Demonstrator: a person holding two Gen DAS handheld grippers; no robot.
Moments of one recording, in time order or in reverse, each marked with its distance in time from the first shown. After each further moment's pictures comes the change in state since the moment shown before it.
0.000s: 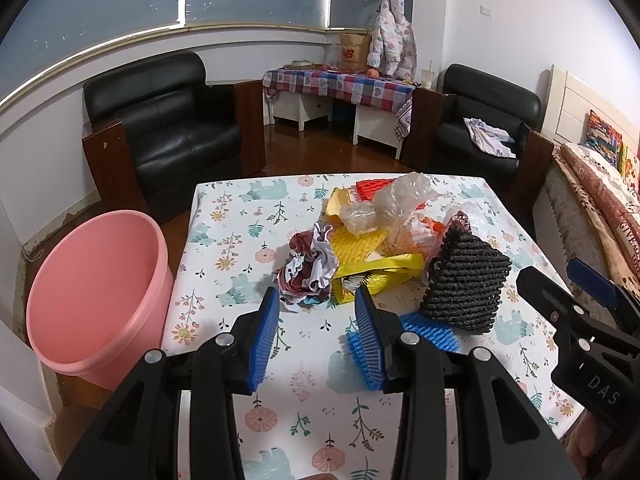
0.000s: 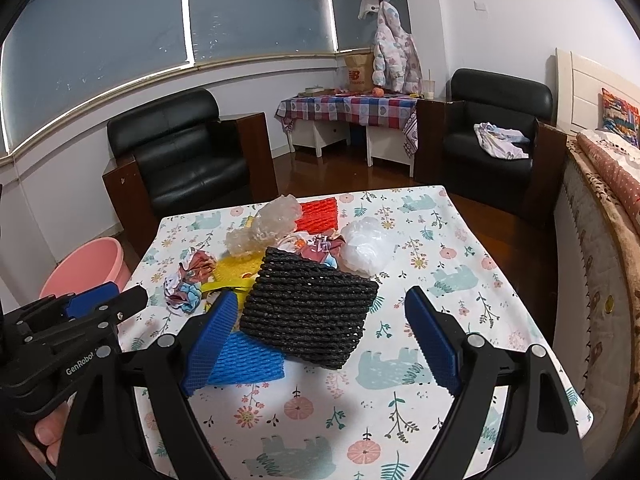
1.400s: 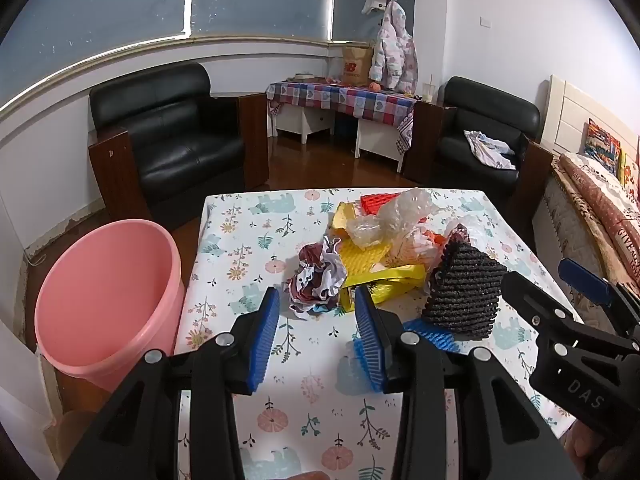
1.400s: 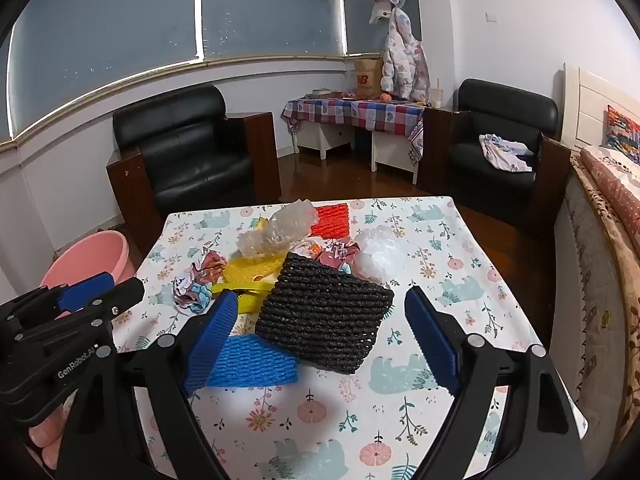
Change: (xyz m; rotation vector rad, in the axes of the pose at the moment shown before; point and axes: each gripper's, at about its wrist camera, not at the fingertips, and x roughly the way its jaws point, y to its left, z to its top) left arm -0.016 0.008 0.000 -0.006 -0.050 0.003; right arm -0.002 0.017 0.002 -0.046 -0.008 -0.008
